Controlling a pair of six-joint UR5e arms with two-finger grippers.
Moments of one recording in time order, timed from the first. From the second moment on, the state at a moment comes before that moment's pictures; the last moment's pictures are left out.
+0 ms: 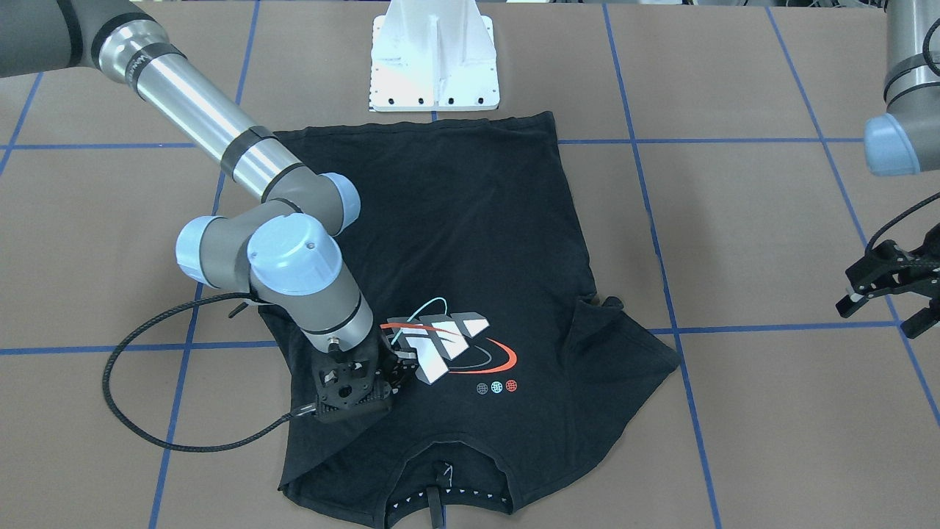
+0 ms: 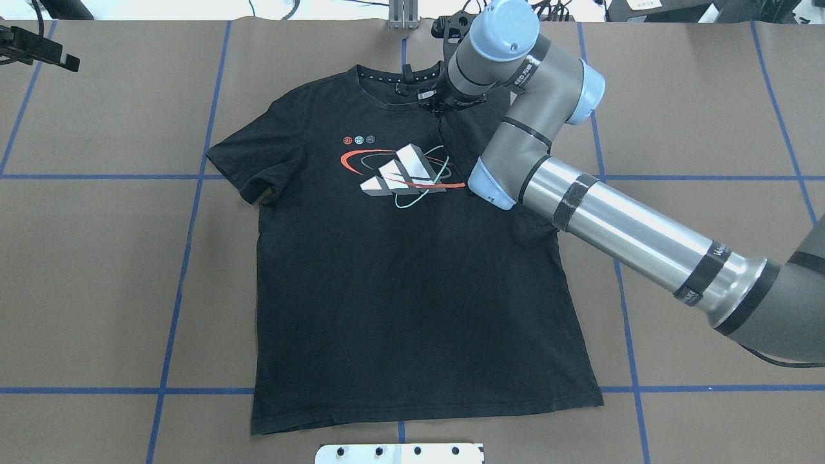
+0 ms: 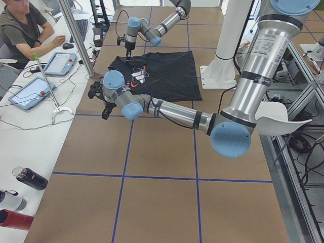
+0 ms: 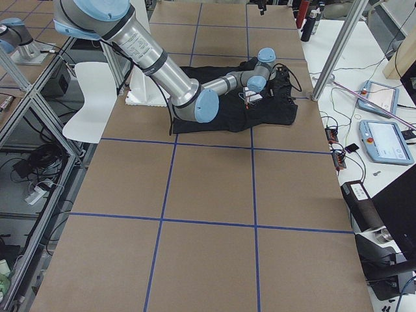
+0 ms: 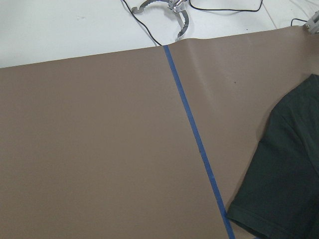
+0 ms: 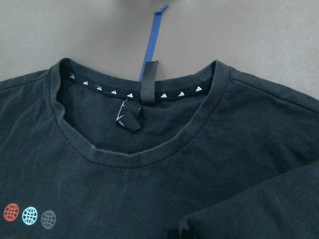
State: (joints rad) left arm -1.30 -1.89 -1.48 -2.20 -2.35 -0.54; right arm 0.77 -0.61 0.95 -0.95 1.91 0.96
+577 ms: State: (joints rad) left arm -1.24 -1.92 -1.47 -2.24 -2.29 -0.62; right arm 0.75 -0.62 0.98 -0.95 1.87 1.00
